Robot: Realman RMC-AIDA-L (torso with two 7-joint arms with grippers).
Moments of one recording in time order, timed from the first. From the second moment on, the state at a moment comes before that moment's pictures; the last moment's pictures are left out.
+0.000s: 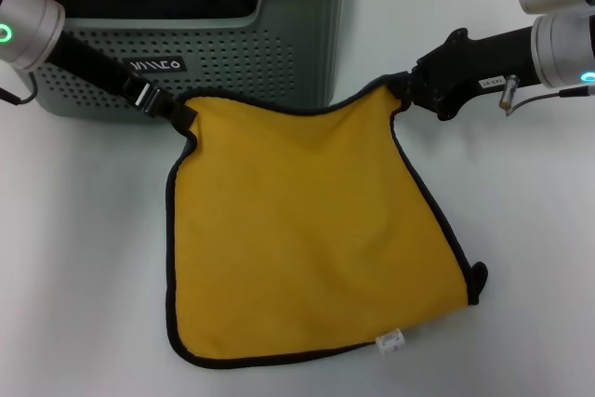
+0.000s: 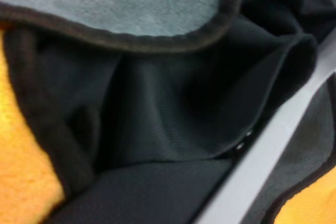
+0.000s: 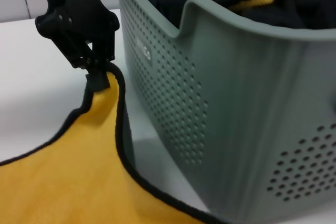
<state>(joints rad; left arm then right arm) -1.16 -1.92 2.85 -0.60 0.33 1.63 -1.78 0.81 2.01 -1.22 -0.74 -1.98 -1.16 1.62</state>
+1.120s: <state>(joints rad) -1.15 -1.96 2.85 -0.60 0.33 1.53 -1.80 0.83 2.01 -1.24 -0.68 -2.00 -1.08 1.63</state>
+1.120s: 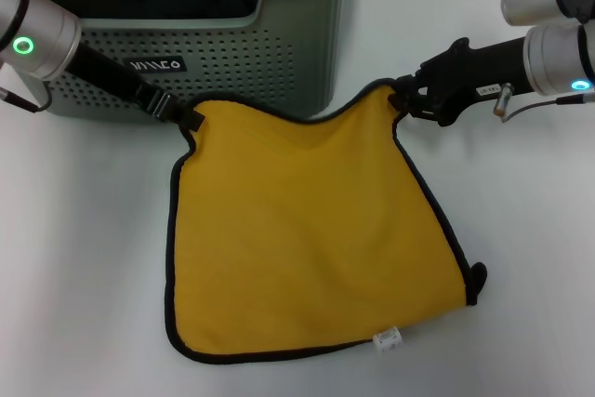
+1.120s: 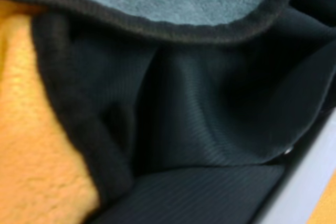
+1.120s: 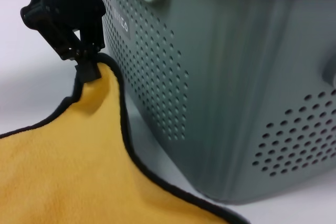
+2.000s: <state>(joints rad) -1.01 -1.99 2.85 -0.76 -0.03 2.04 -1.37 0.50 2.01 -0.90 -0.96 -1.77 -1.65 1.40</state>
